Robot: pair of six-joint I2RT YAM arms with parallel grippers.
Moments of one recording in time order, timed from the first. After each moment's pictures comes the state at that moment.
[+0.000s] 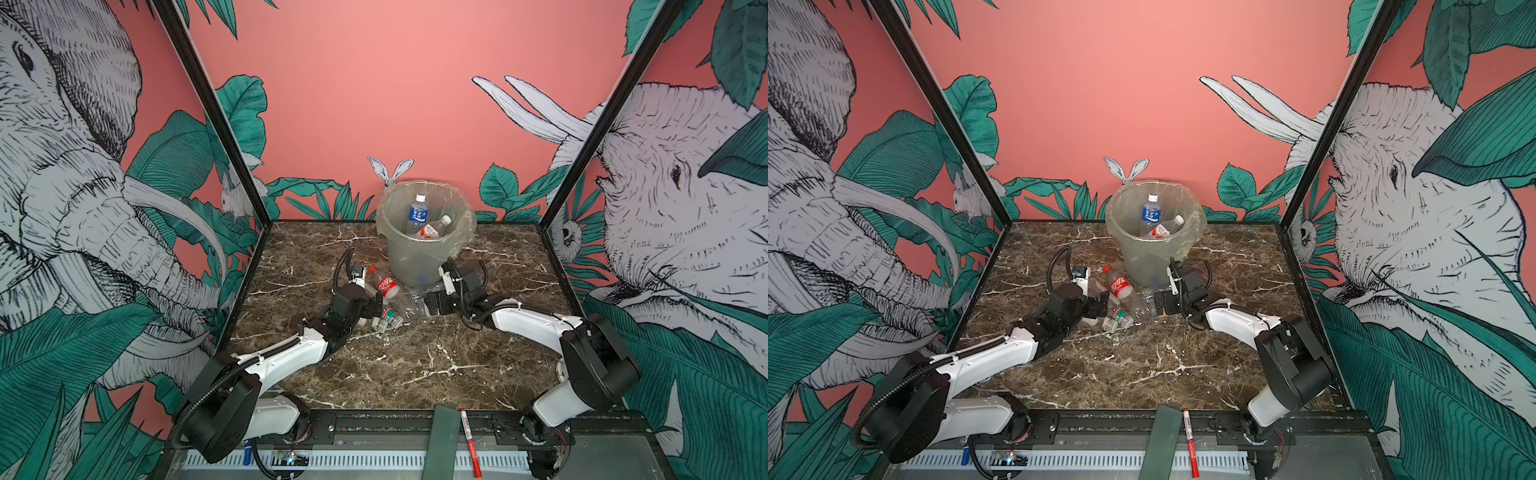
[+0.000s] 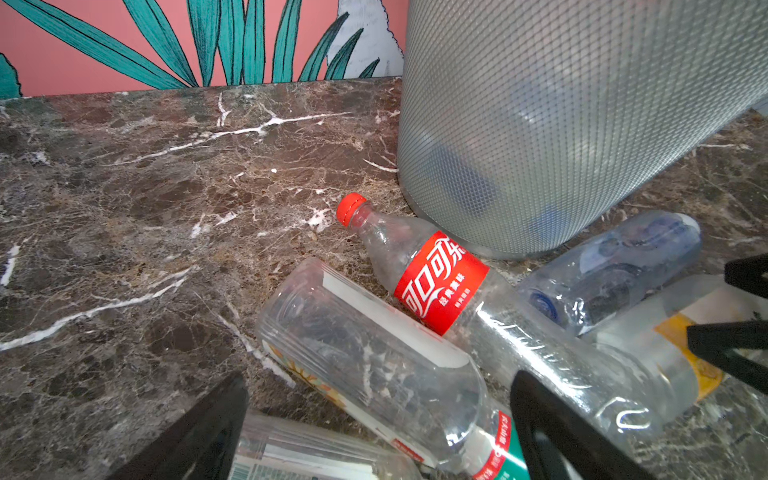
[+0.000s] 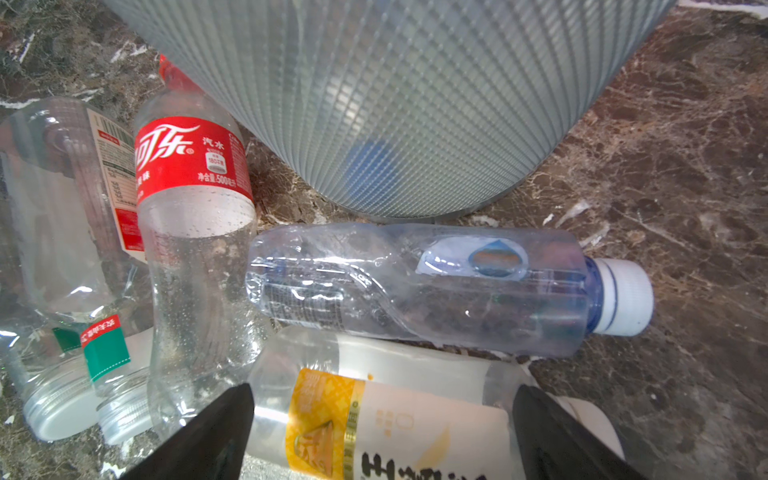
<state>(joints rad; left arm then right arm) -0.63 1.27 0.58 0.17 -0.30 -0.26 0.57 1.56 0.85 -0.10 -0.03 0.27</state>
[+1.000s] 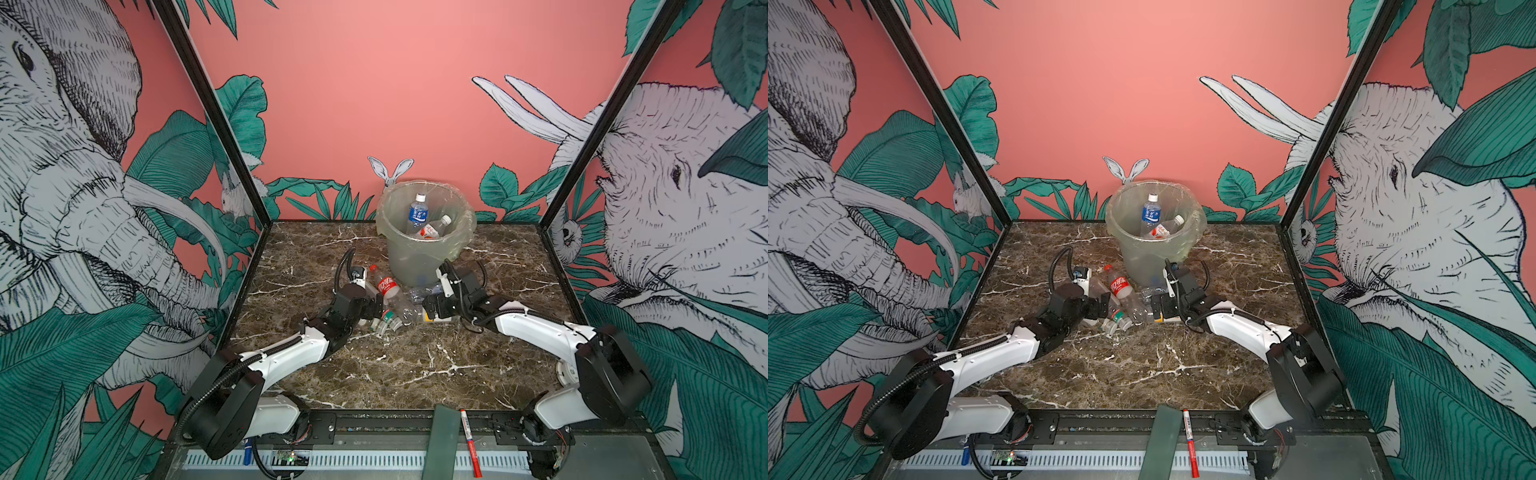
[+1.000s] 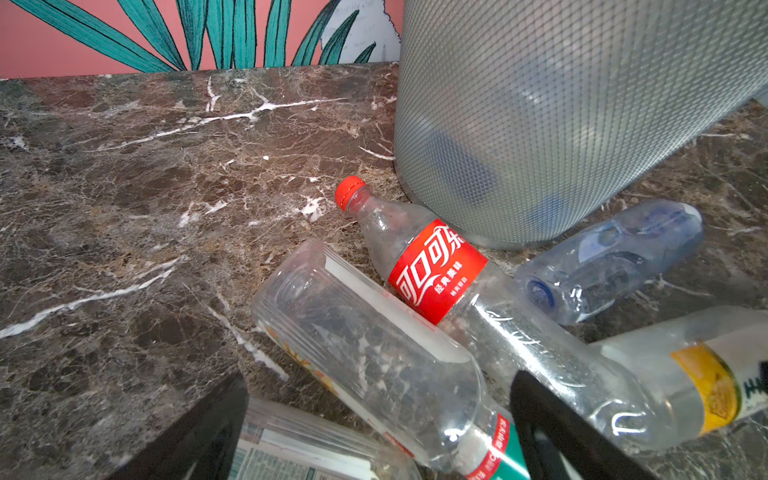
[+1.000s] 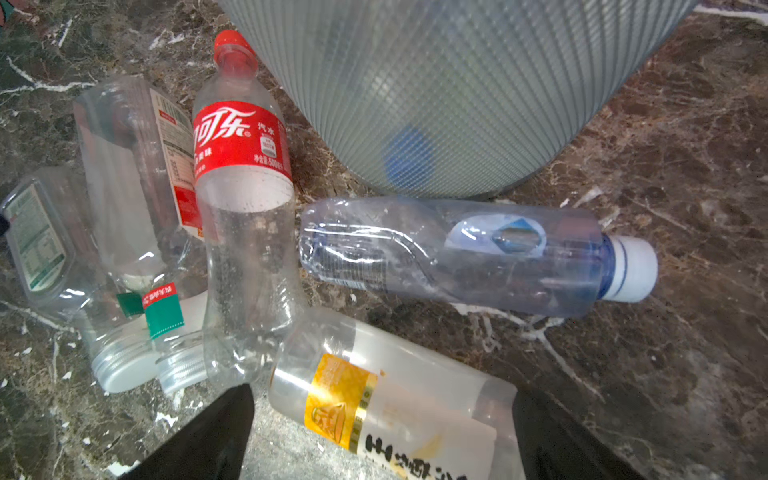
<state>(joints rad) -0.63 1.28 0.58 0.17 -0.28 -0.27 0.63 1.51 0.90 -0.22 0.01 0.28</state>
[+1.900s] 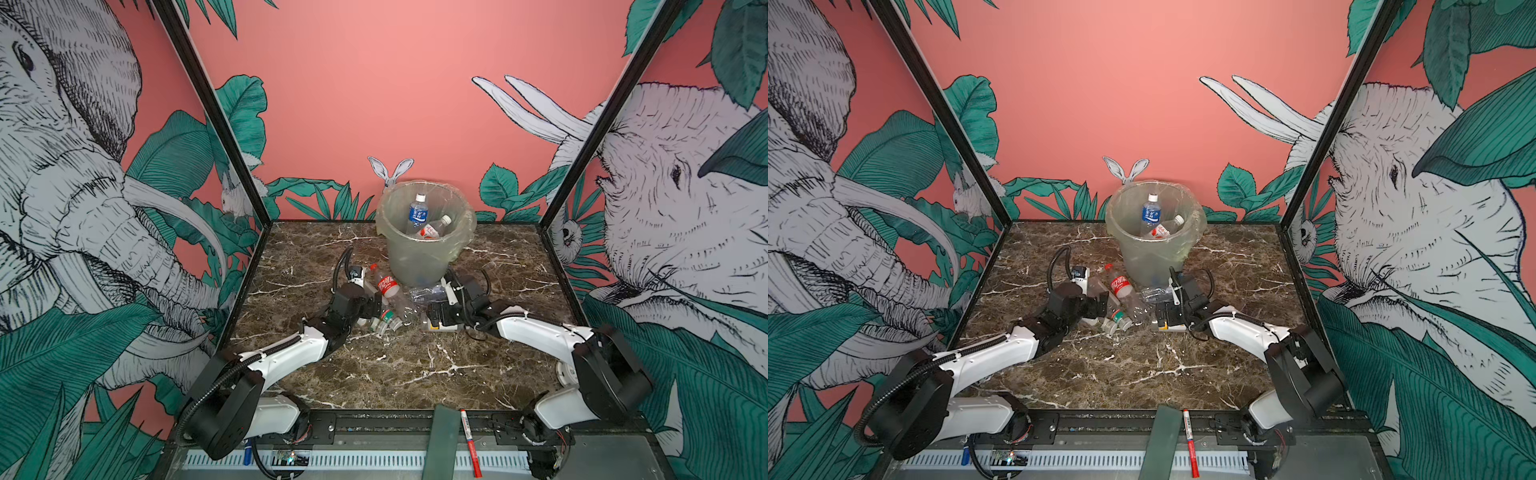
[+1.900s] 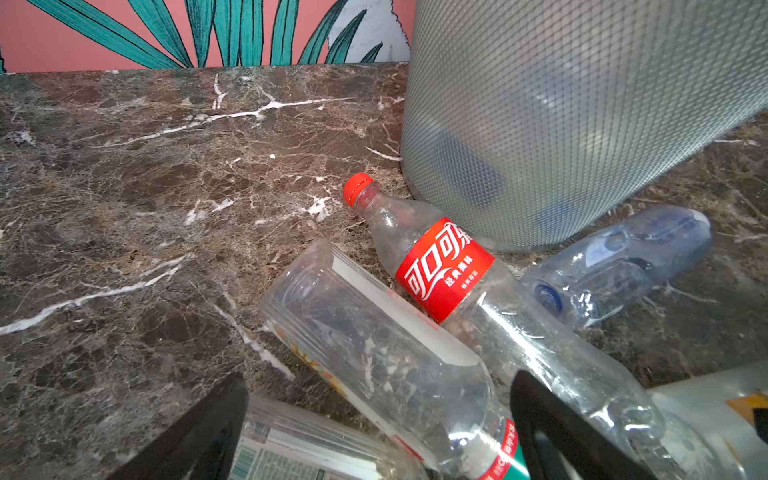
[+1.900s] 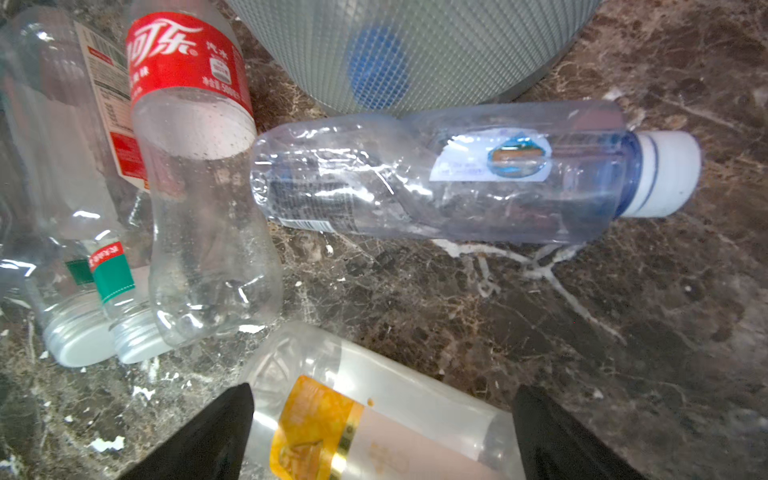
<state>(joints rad) -0.61 1.28 0.58 0.16 -0.27 -0.28 0.60 1.47 0.79 -0.22 -0.05 0.35</state>
